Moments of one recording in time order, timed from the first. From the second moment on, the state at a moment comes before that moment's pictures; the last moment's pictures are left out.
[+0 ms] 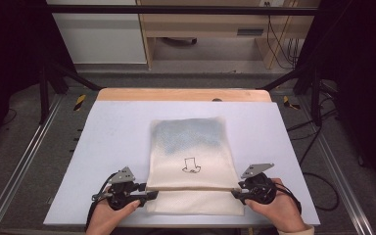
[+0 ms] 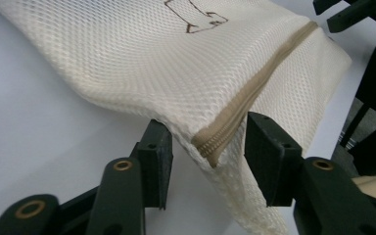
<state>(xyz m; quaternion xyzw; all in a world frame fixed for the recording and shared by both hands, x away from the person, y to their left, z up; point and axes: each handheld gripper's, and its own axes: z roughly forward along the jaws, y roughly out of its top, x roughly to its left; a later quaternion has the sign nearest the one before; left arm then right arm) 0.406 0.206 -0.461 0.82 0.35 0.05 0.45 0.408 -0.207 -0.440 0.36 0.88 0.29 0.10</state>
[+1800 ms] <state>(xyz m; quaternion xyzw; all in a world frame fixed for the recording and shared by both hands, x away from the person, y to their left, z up) 0.452 0.281 -0.425 0.85 0.41 0.14 0.30 0.461 -0.234 -0.394 0.52 0.78 0.26 0.21</state>
